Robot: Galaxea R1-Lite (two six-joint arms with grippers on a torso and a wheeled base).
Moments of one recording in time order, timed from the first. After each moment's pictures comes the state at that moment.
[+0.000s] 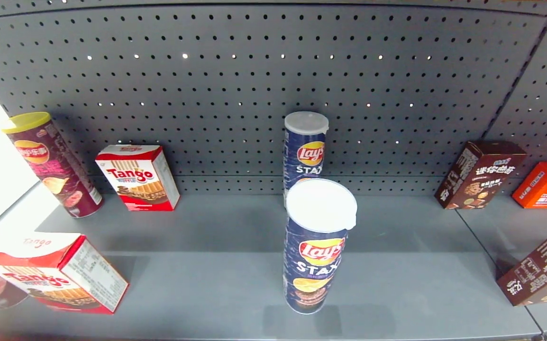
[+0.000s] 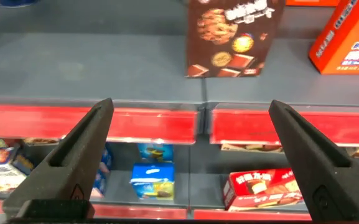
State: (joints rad) left arm 0.00 0.00 0.00 0.00 -0.01 0.00; right arm 0.00 0.01 0.00 0.00 0.03 0.00
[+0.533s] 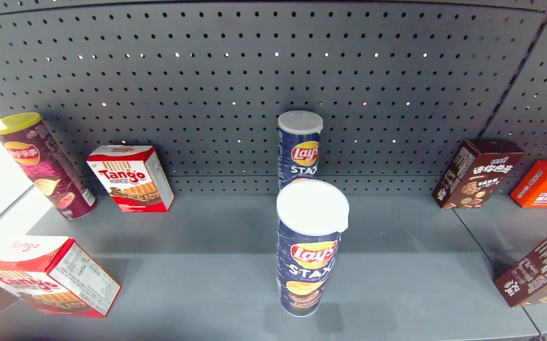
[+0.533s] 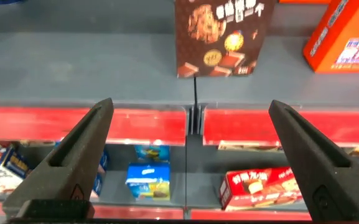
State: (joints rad) left arm 0.00 0.00 0.00 0.00 -0.01 0.00; right arm 0.00 0.01 0.00 0.00 0.03 0.00
